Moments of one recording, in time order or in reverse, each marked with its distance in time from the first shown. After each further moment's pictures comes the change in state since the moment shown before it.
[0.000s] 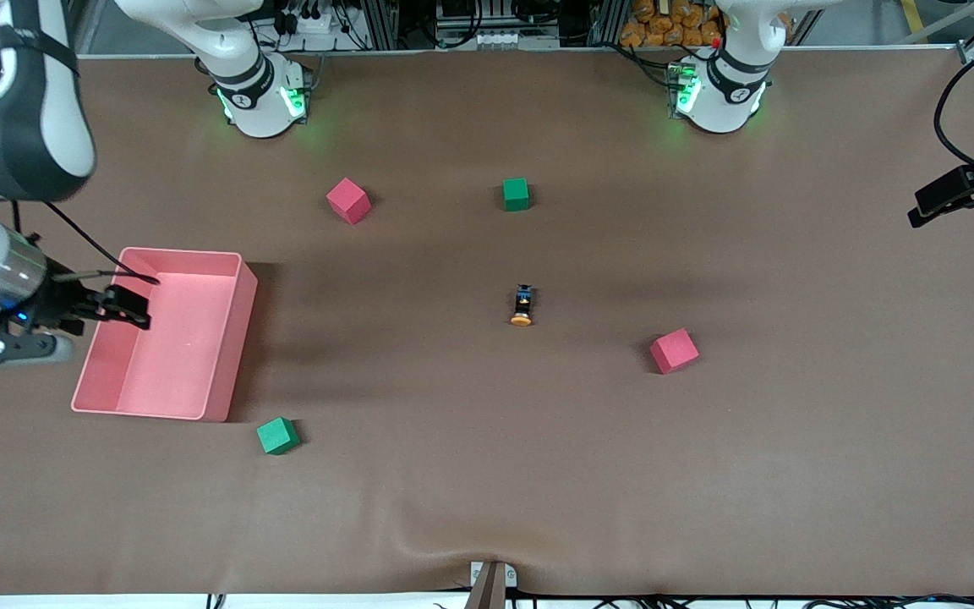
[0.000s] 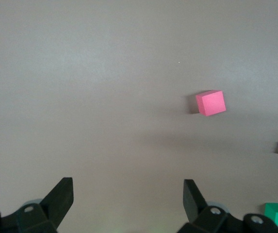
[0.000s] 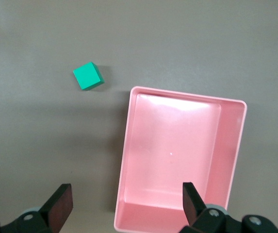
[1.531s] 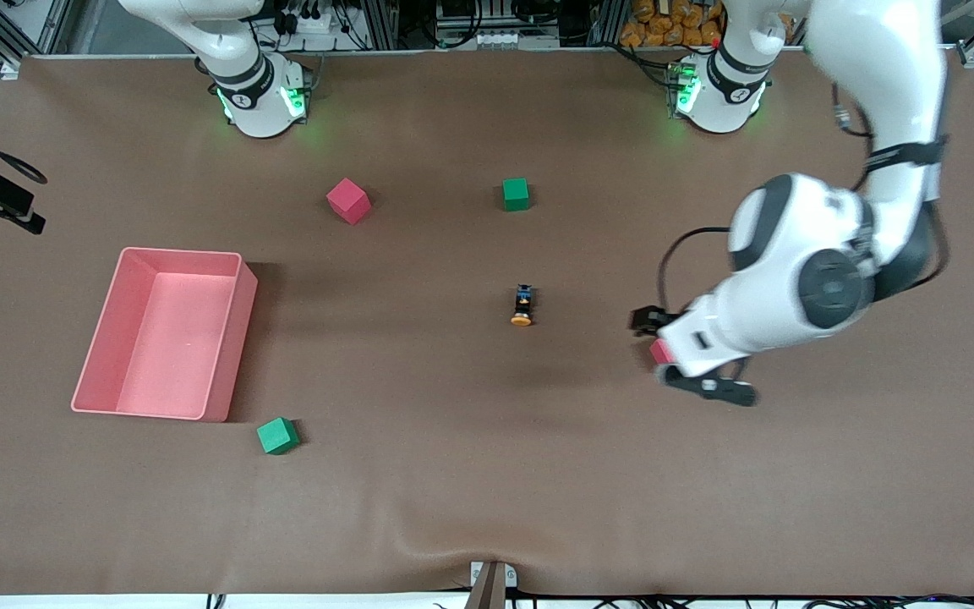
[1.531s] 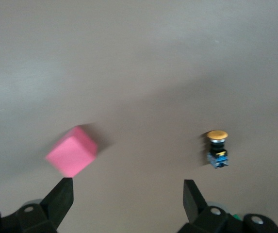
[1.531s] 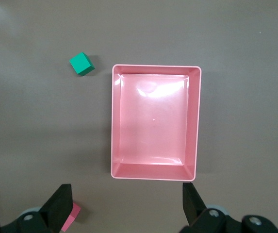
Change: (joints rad) left arm -0.387 0.588 -0.087 0.260 -0.111 0.248 -0.026; right arm -0.112 -0.197 0.025 0.059 0.000 -0.242 0.018
